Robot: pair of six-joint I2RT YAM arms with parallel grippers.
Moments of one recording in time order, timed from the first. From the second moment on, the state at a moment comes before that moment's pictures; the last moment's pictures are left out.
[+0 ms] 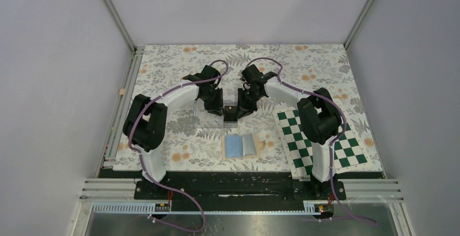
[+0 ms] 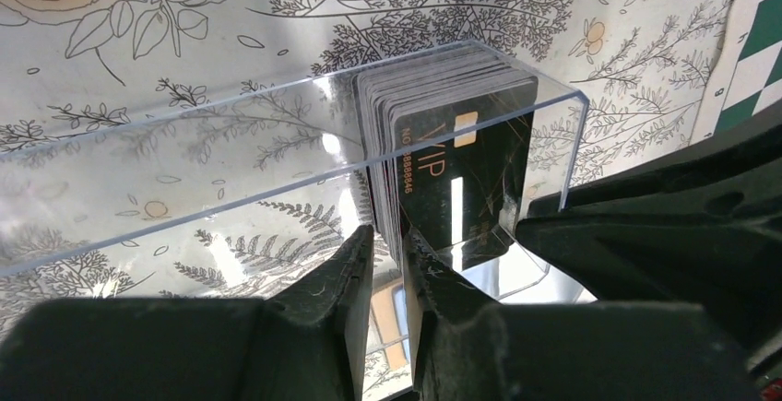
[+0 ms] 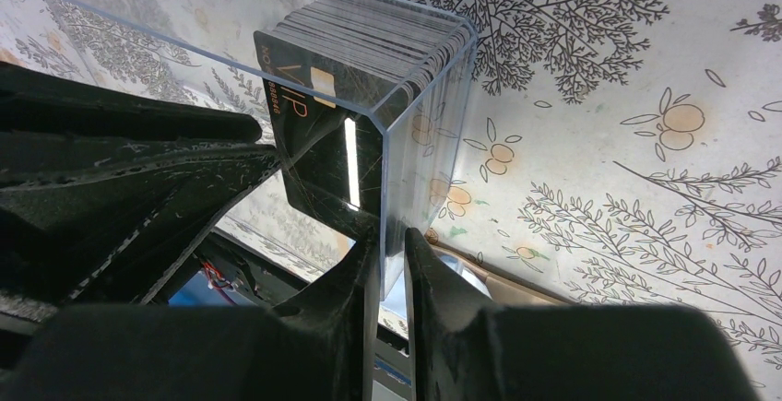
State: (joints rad) left arm -0.48 1.84 1.31 -0.65 0.27 -0.50; right arm 0.59 2.02 1.49 -0.69 -0.41 0.61
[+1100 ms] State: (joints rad) left arm -0.54 1.87 1.37 -0.68 0.20 -0.48; right arm 0.59 2.02 1.49 -0.69 -0.42 0.61
